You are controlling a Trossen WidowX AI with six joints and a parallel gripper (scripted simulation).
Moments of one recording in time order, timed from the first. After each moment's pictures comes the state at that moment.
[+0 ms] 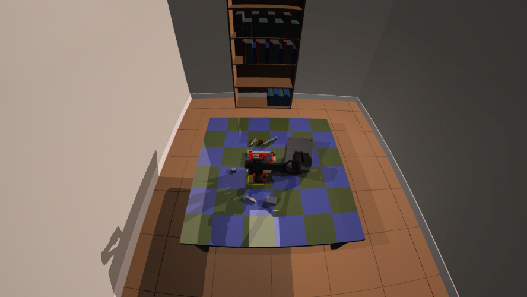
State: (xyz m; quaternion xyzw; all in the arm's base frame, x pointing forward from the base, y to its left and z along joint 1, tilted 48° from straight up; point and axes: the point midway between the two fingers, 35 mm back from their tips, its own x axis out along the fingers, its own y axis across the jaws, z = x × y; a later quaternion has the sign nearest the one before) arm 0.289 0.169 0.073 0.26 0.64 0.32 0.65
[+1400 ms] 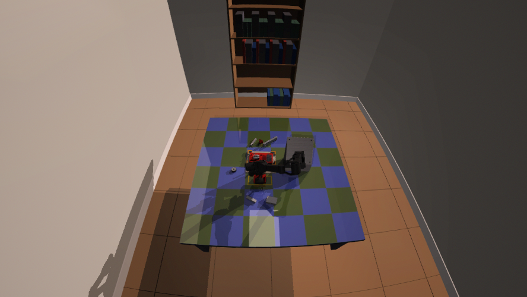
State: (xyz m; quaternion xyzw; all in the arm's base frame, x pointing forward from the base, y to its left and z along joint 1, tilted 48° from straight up) arm 0.285 0.185 0.060 0.26 0.64 0.32 0.64
